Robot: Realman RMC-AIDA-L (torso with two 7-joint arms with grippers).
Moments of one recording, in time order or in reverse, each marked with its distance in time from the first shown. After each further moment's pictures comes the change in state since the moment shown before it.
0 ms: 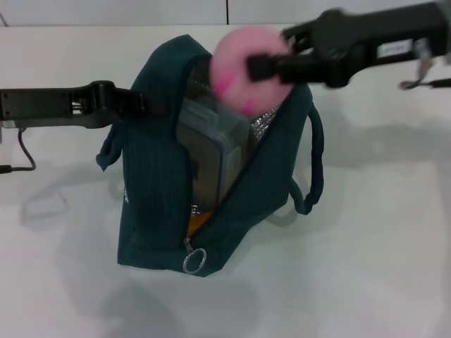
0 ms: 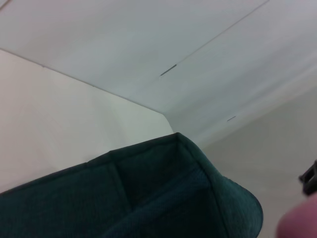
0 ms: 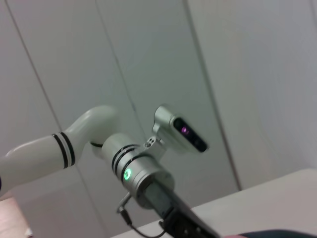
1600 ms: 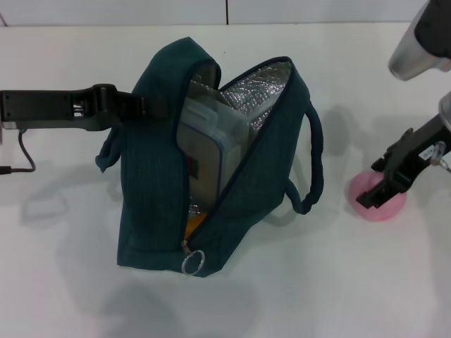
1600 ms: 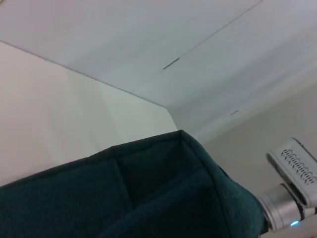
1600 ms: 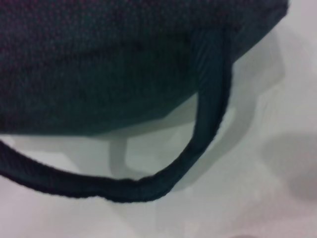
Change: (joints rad) left arm -0.006 0.002 0.003 0.003 0.017 0.007 -0.008; right arm 0.056 0.000 -0.176 0.007 -0.851 0.072 0.290
